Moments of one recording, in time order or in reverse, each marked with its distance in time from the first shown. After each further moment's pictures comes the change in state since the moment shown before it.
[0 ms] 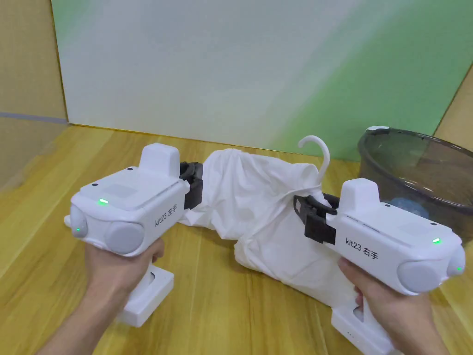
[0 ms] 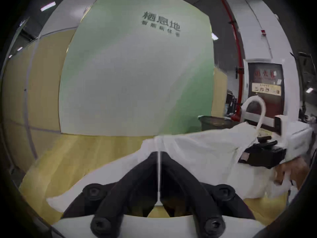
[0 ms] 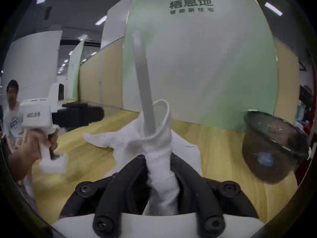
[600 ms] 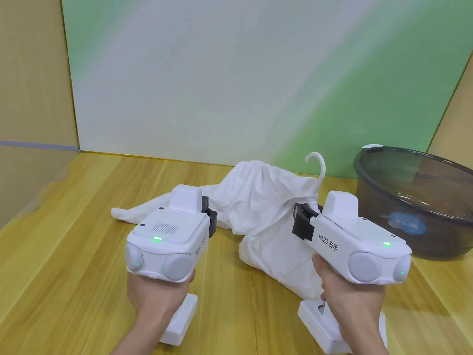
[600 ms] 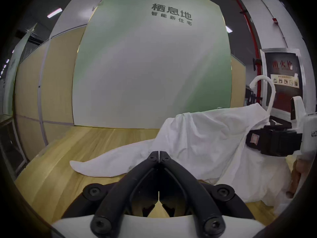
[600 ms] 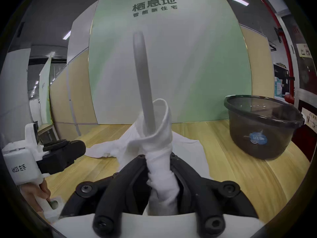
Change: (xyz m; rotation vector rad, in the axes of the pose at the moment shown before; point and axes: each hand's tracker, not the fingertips) left arm 0.025 -0.031 -0.022 -0.032 0.141 -0.019; right arm 0.002 -0.014 -0.035 0.018 -0.169 -0.217
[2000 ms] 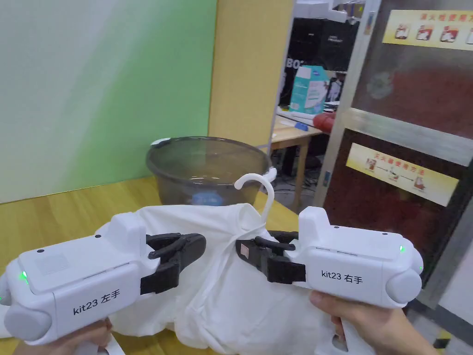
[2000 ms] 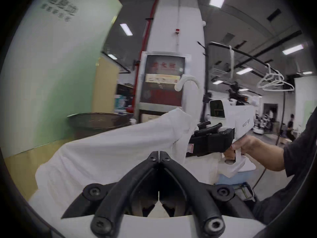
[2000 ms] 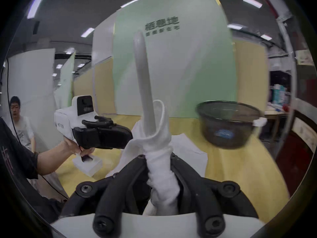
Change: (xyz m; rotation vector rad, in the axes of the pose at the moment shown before) left arm 0.151 0.039 0.045 0.022 -1.274 -0.139; right arm 0.121 -0.011 0.287 -0.010 0.040 0.063
